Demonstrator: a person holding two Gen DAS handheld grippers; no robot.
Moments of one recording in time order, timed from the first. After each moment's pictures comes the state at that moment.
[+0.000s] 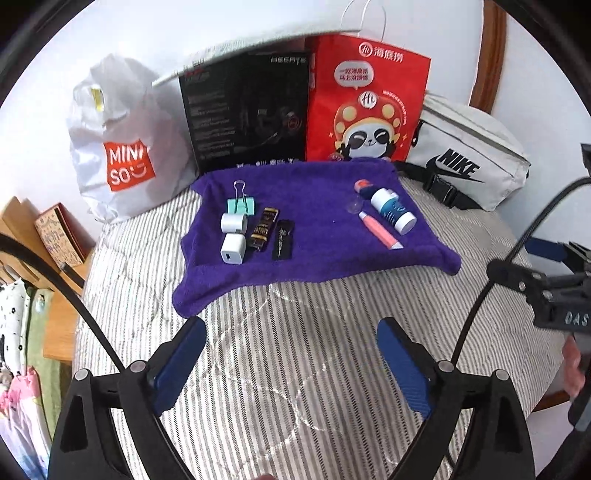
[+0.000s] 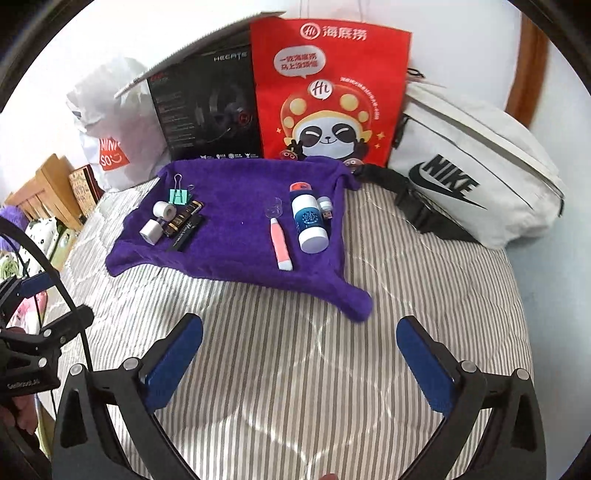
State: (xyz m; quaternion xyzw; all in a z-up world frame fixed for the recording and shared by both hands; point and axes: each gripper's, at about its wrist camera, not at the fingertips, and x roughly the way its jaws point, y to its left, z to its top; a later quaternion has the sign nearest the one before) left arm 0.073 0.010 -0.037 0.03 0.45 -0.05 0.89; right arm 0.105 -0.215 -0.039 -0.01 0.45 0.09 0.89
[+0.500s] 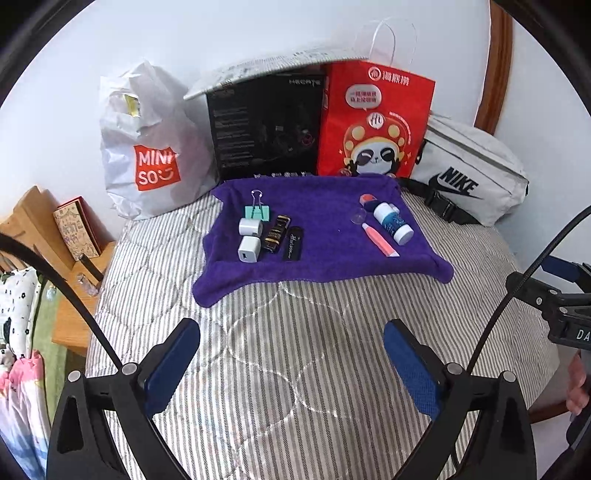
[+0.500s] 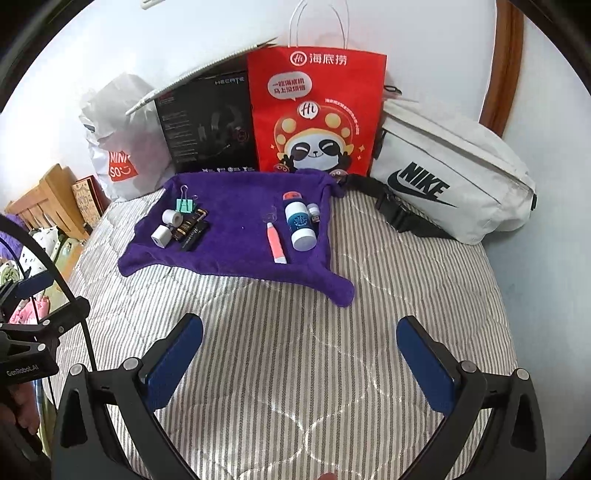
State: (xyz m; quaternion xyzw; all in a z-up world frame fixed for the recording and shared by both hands) left arm 0.041 0.018 -0.012 0.01 0.43 -0.02 0.90; right arm 0.061 -0.226 -0.009 0.00 0.43 0.07 0.90
